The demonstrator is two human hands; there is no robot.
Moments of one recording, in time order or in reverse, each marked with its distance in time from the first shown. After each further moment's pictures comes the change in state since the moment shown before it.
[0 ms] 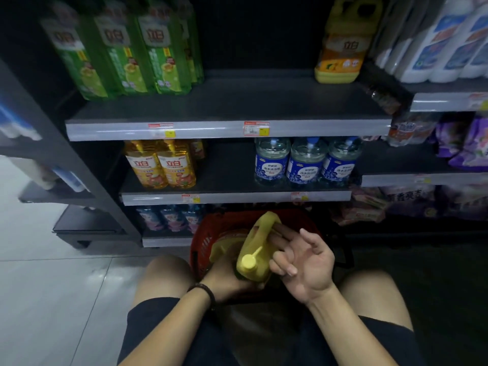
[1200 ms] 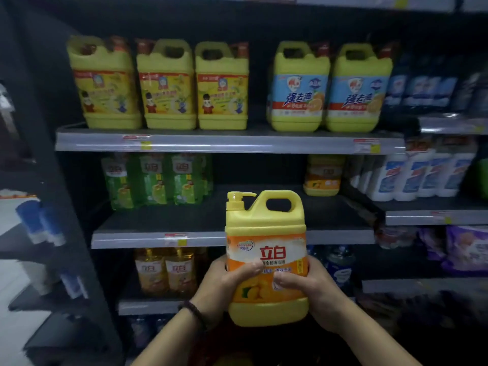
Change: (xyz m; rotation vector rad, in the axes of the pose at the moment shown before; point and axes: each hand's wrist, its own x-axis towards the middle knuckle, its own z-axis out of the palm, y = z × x) left_hand 0.011 0.196 -0.139 -0.546 0.068 0.237; right_hand 0.038 -0.137 0.130 -0.893 0.016 -0.223
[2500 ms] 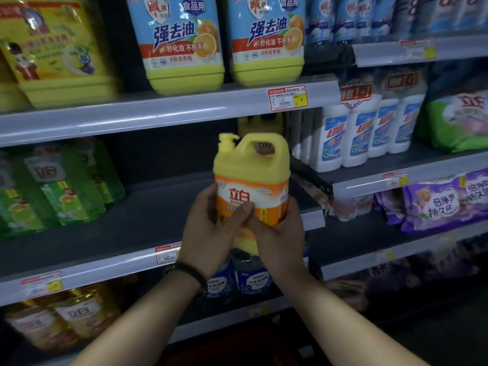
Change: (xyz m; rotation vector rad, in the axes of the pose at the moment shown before) left_hand 0.204 -0.015 0.134 0.286 0.223 0.351; right_hand 0.113 0.036 -0.137 0.002 0.773 -0.381
